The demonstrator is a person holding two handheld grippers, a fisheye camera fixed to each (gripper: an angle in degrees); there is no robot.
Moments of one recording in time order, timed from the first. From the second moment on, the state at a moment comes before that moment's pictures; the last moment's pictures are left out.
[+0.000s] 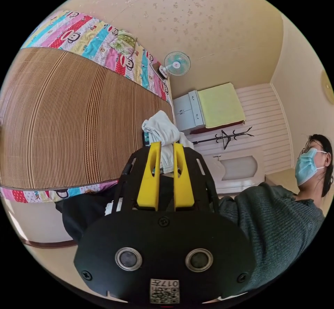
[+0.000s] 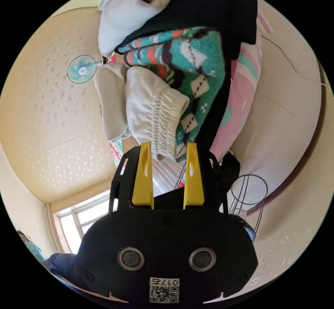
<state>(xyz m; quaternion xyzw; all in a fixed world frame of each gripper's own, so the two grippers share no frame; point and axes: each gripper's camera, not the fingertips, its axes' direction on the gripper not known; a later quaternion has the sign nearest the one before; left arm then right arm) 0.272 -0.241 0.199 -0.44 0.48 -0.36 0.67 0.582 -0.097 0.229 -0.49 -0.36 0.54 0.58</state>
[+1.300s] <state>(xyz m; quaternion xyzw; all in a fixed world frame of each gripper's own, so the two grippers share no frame) 0.505 -0.407 -0.058 0.00 0.56 -0.06 0.82 0.363 -0.606 -0.136 0.04 -0.84 0.01 0.54</state>
